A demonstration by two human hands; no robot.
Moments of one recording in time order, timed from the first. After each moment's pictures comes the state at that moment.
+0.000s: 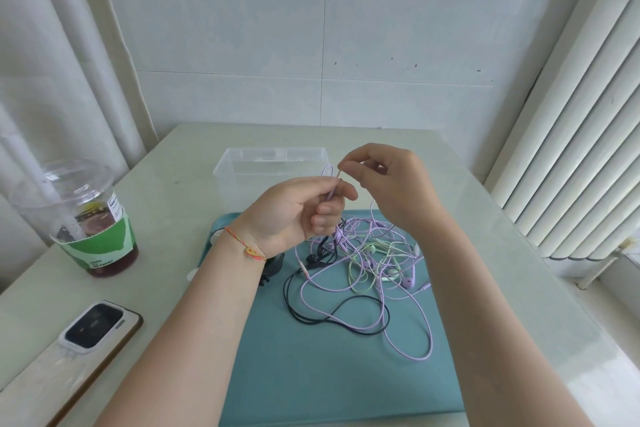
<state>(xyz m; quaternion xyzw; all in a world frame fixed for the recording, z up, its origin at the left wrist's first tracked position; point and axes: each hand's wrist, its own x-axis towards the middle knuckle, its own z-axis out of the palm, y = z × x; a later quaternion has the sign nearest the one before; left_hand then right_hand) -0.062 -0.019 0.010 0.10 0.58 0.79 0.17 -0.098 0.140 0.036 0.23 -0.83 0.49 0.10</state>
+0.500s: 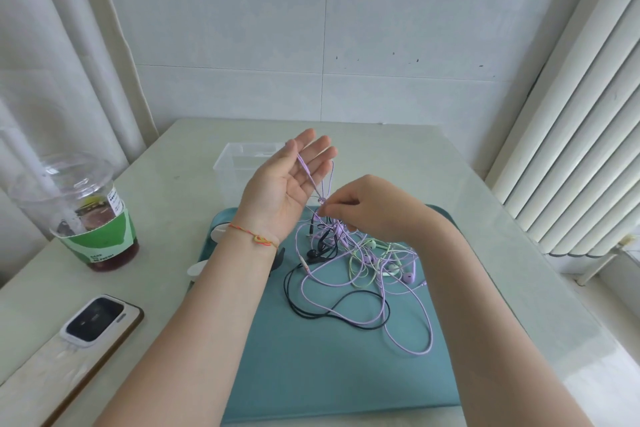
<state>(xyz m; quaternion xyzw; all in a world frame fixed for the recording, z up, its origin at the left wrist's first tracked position) -0.073 -0.022 0.005 0.04 0.38 0.92 -0.07 -0.088 0.132 0.029 0.29 -0.90 0.30 -0.10</state>
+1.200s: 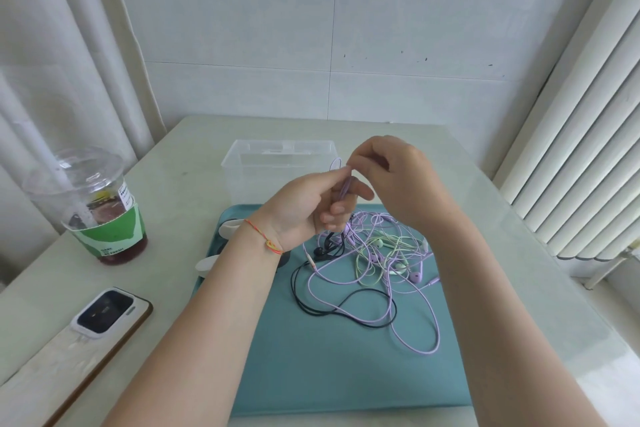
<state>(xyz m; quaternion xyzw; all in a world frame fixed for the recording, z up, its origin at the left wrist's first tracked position) -0.066 -0.014 0.004 0.11 0.60 0.78 0.16 -0.092 0.137 0.039 0.27 -0.87 0.40 0.13</state>
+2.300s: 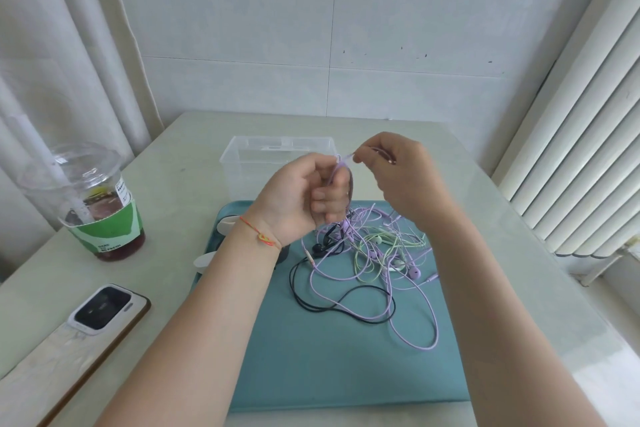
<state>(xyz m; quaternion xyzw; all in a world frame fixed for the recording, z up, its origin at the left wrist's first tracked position) -0.065 -0.019 0.006 0.10 0.49 0.85 0.17 -0.100 0.137 0.033 0.21 -0.85 0.46 0.11</state>
